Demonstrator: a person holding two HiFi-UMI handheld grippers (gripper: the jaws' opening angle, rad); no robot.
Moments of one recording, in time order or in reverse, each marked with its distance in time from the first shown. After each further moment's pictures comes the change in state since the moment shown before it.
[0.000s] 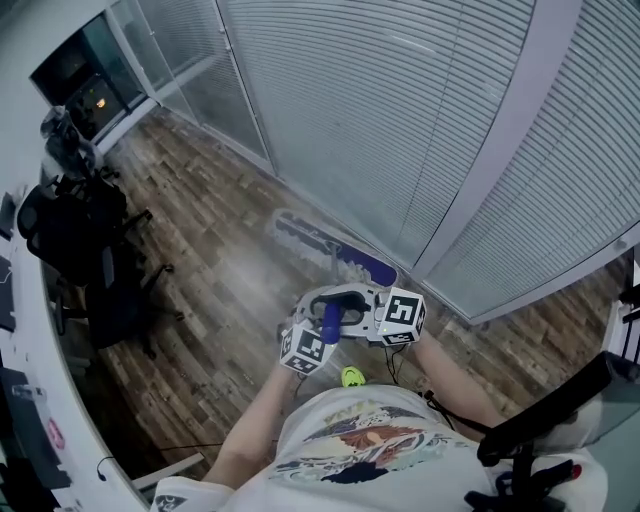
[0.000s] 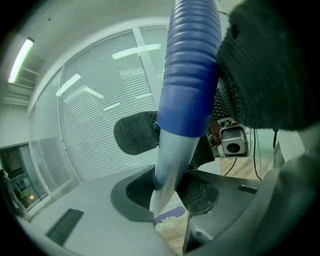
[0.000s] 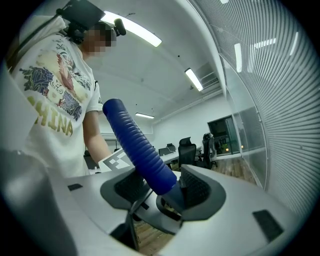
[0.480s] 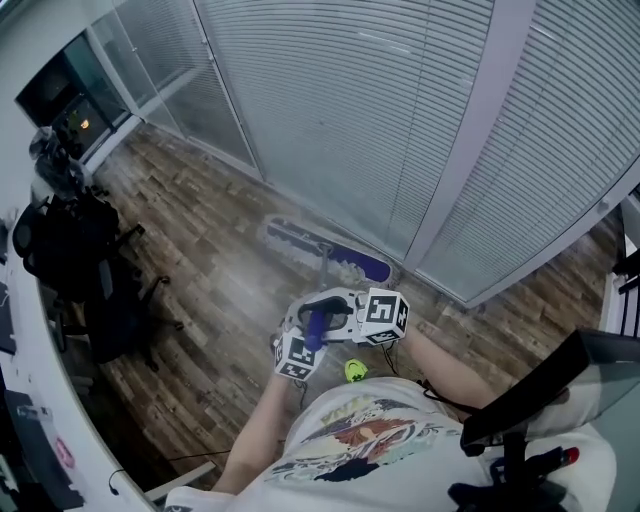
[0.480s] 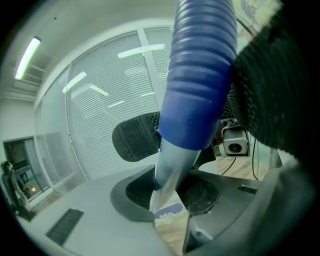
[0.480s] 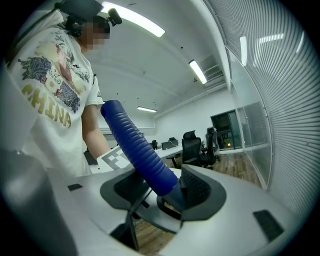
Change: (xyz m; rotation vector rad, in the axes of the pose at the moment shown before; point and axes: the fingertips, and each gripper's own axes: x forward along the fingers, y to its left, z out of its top) left arm -0.063 -0.026 -0.027 -0.048 0.023 0.025; right arm 0.041 0.061 -0.021 -0.002 0.076 0.024
